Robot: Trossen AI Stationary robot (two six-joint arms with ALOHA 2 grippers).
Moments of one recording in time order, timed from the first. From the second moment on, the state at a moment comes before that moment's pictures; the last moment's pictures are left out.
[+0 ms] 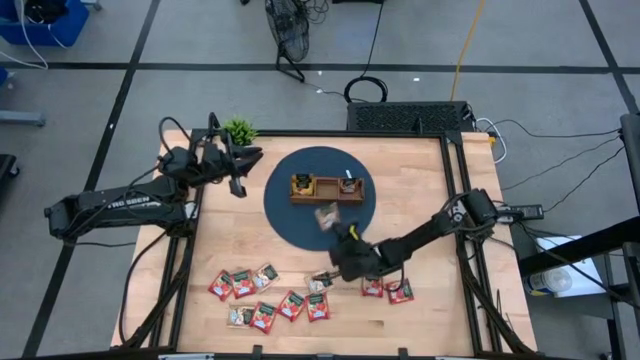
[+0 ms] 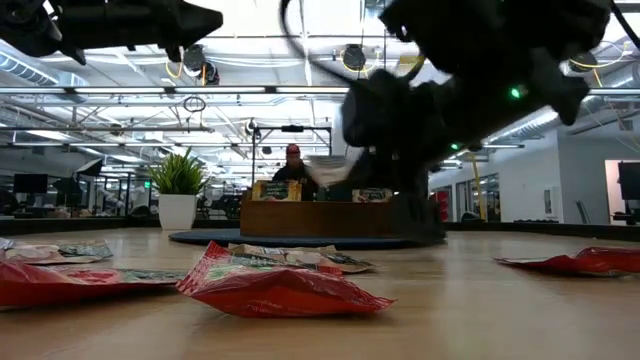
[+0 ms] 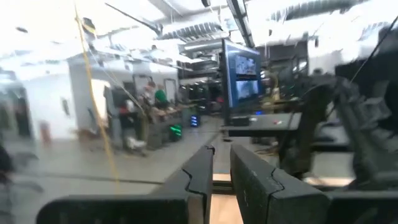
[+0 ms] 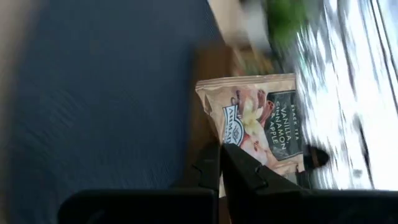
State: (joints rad) left arm 0.43 0.76 0.39 0.66 0.19 0.03; right arm 0.37 1.99 0.96 0.27 1.05 -0.62
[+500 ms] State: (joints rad) left arm 0.41 0.76 0.39 0.56 0.19 -0.40; right arm 0.32 1.98 0.88 1.26 0.96 -1.77
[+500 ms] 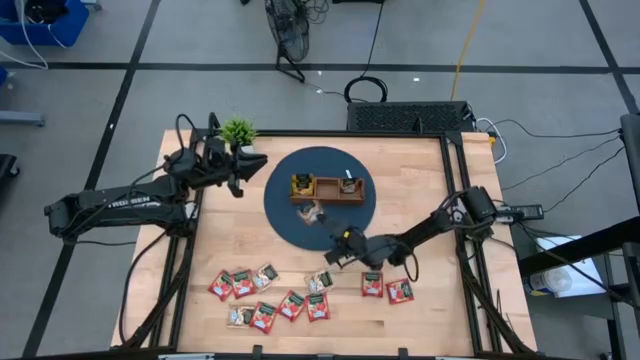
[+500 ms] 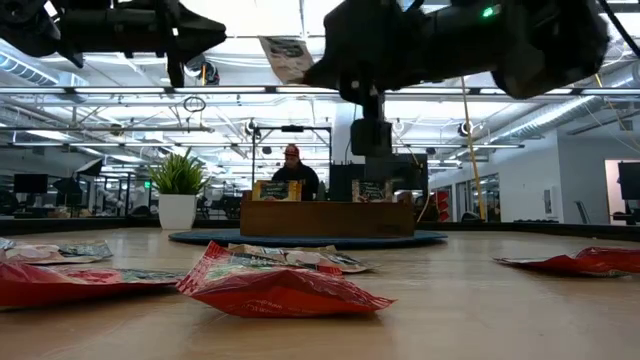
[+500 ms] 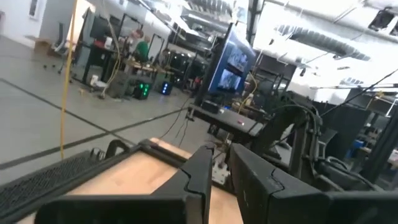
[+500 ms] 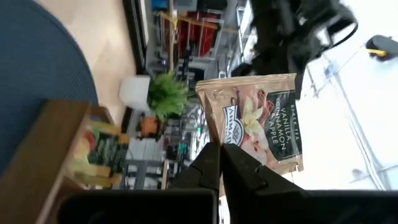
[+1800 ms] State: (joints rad) left arm 0.22 1.17 0.64 0.43 -0.05 -0.23; right arm 0.11 1.98 0.88 1.41 0.78 -1.72
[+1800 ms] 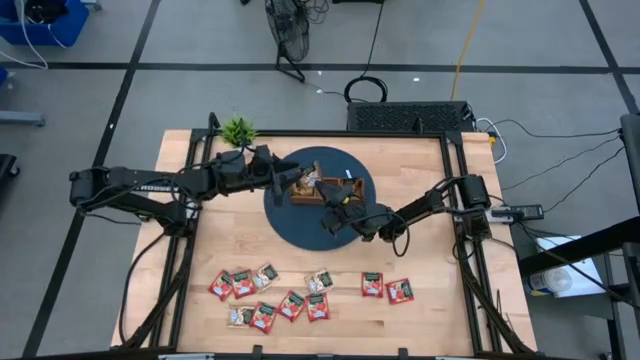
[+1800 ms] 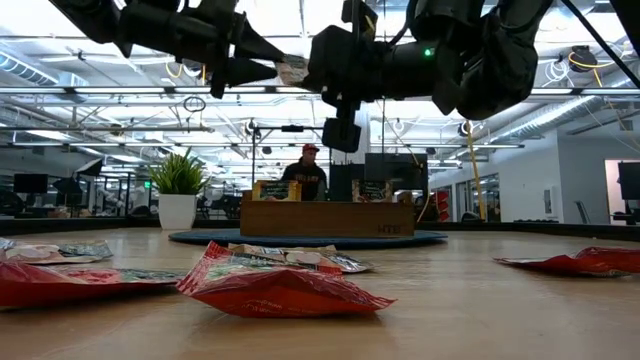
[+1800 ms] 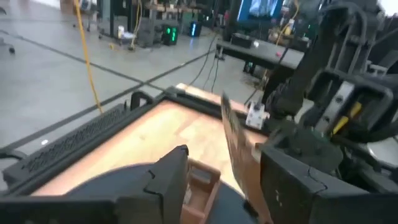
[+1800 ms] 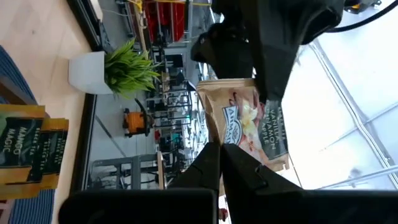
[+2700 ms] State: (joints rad) left arm 0.21 1.10 0.64 0.38 -0.03 0.18; right arm 0.18 1.97 0.89 1.04 0.72 -0.87
